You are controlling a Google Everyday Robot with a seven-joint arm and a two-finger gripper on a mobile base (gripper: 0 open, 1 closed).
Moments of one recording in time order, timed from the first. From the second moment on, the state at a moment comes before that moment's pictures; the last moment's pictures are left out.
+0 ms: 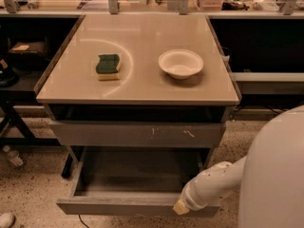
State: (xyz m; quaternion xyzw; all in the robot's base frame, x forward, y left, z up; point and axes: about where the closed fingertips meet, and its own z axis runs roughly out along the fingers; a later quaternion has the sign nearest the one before) arm 0.410 -0.122 0.434 -0.40 0.90 0.08 0.11
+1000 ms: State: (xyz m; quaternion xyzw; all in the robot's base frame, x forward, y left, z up) arm 0.401 -0.123 0.432 -0.40 0.91 0.09 0.10
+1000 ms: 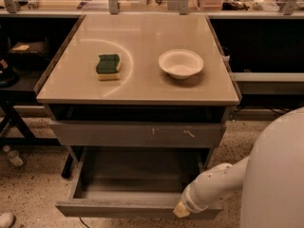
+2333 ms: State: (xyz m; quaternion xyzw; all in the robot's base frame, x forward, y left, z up) arm 0.383 -0.121 0.439 -0.35 0.92 0.10 0.11
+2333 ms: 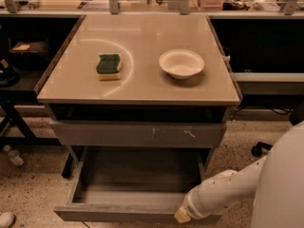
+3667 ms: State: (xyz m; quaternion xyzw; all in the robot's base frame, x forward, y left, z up) arm 0.366 -0.126 0.444 -0.33 0.93 0.10 0.10
